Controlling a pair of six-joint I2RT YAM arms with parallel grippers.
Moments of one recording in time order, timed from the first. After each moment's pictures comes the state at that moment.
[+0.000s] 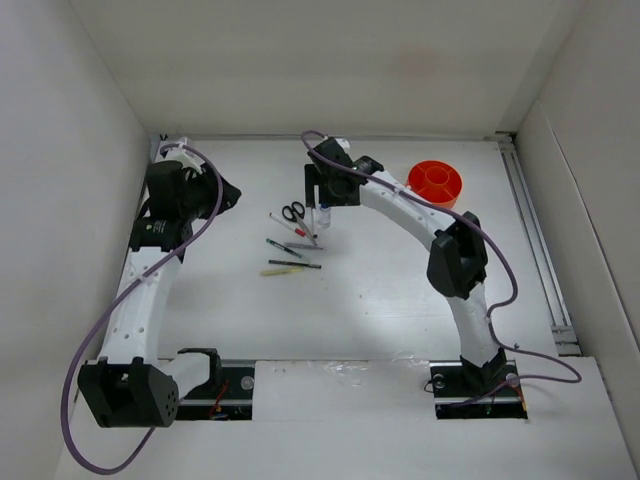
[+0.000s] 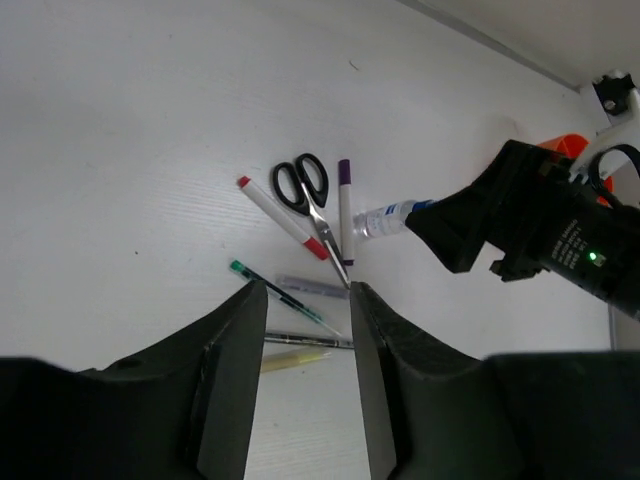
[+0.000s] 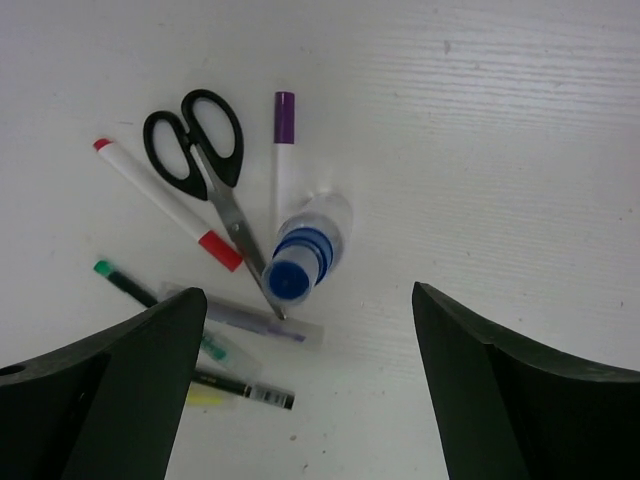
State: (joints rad) left arm -0.02 1.11 1.09 -0.45 0.24 -0.49; right arm 0.71 2.14 2.02 -0.79 0.29 0.55
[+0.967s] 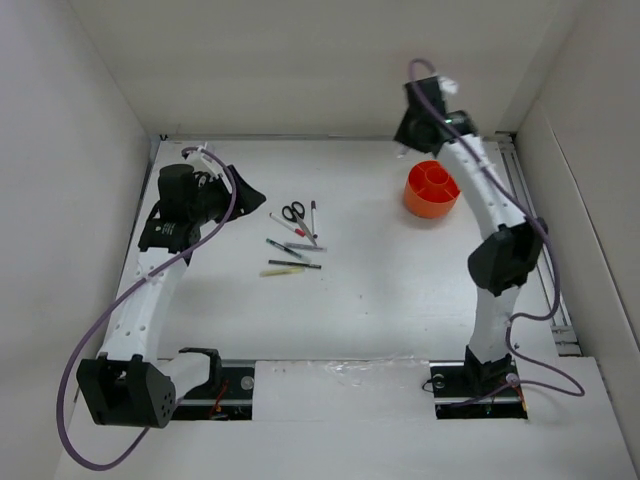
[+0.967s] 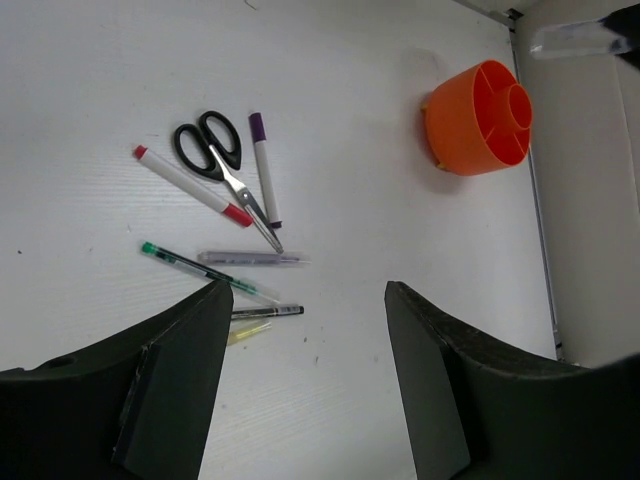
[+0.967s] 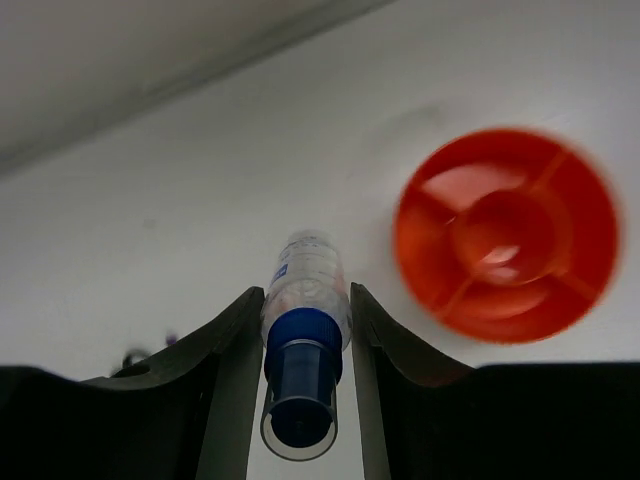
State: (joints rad) left arm -0.07 1.12 1.04 -0.40 0.41 -0.50; right arm 0.39 2.02 2.16 -0.86 0.39 0.58
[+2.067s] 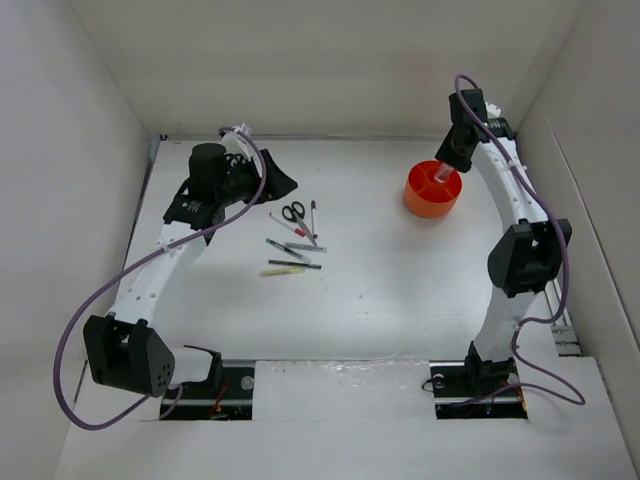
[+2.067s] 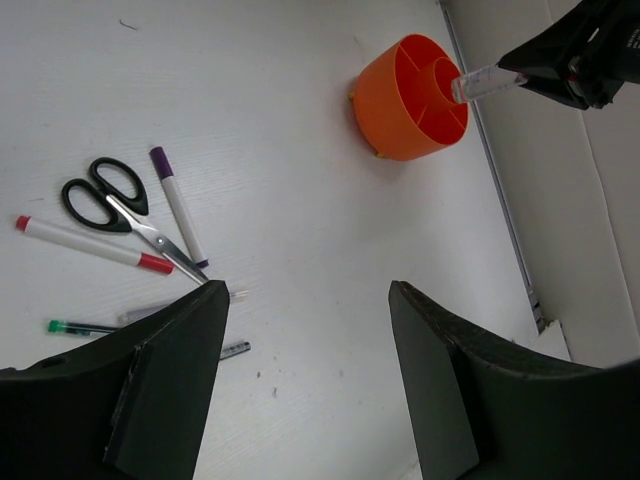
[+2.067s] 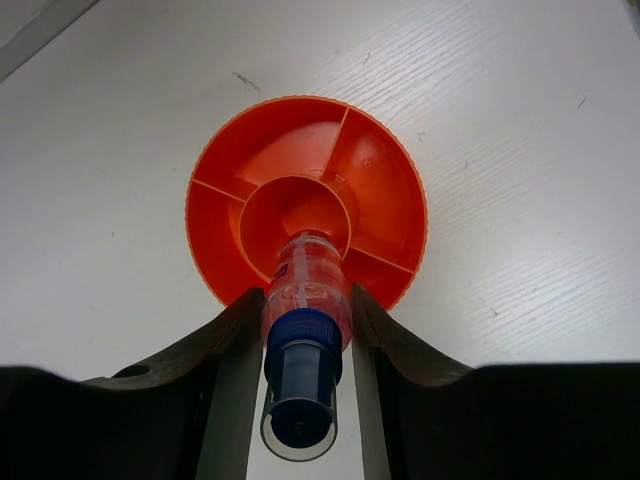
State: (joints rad) left arm -0.23 1.29 1.17 -0.29 0.44 -0.51; right arm 0.12 1.93 1.97 -0.94 0.34 0.60
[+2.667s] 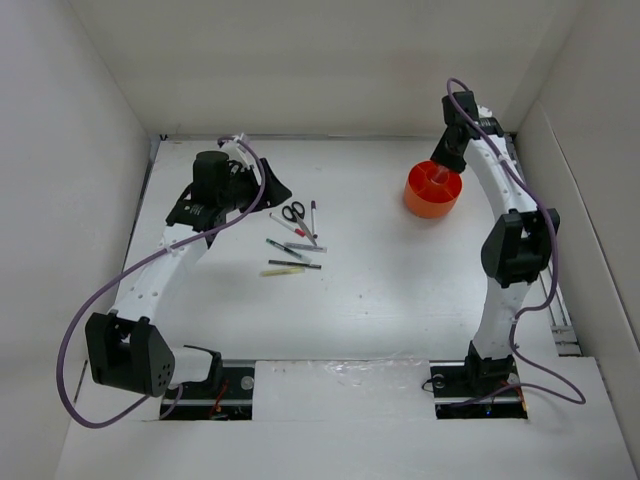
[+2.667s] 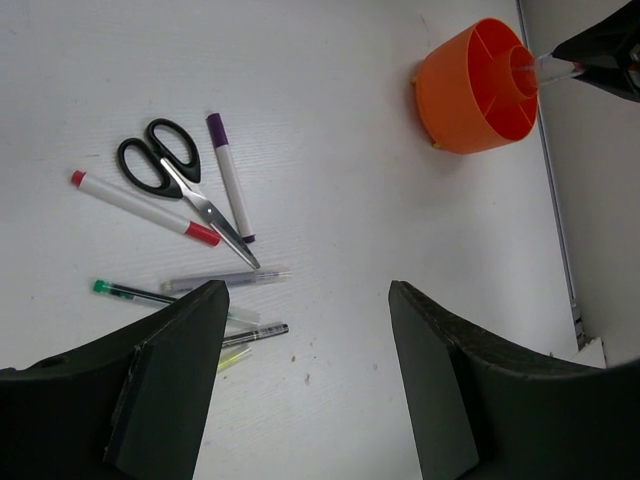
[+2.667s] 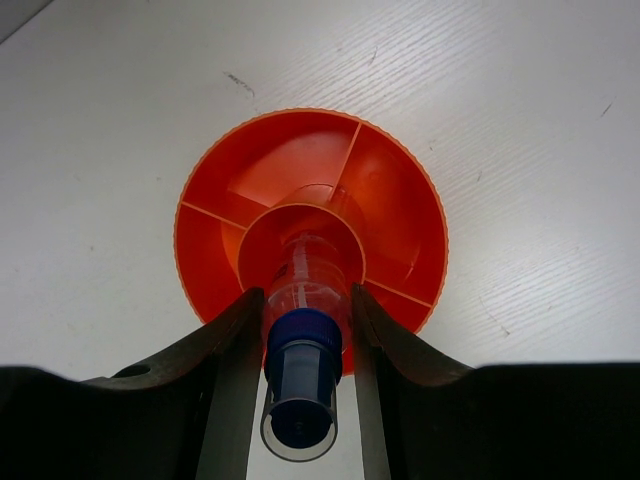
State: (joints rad) left arm -0.24 1.29 1.12 -0.33 0.35 -0.49; right arm 0.12 2.03 2.02 -0.93 0.34 0.59
